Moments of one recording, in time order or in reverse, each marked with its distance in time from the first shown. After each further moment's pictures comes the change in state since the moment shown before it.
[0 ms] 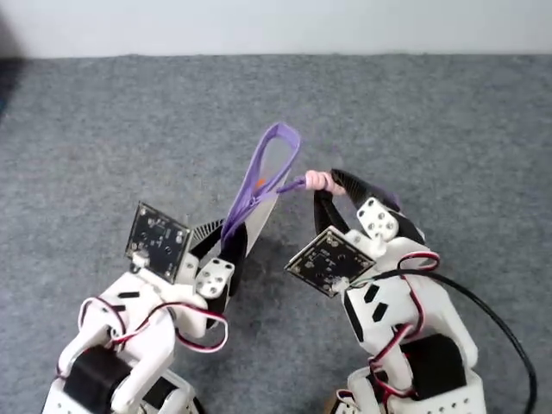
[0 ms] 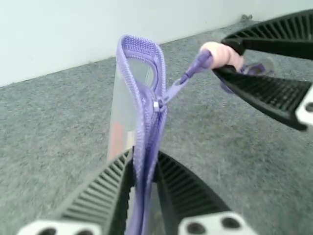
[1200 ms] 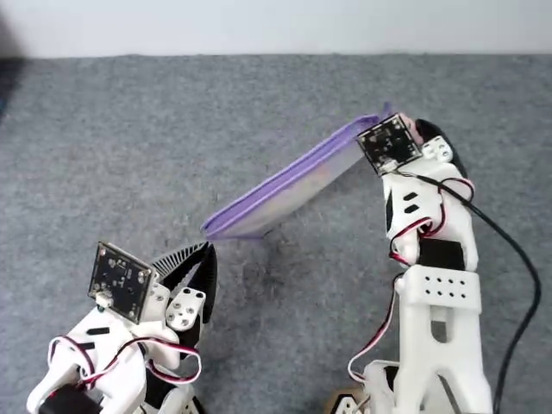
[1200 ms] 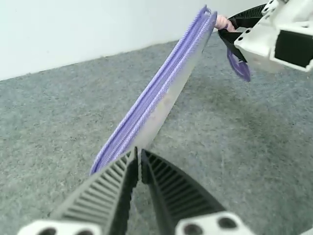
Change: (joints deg) left arm -1.1 -11.4 -0.2 11.1 0.0; right arm 23.1 36.5 1.1 -33.4 -1.2
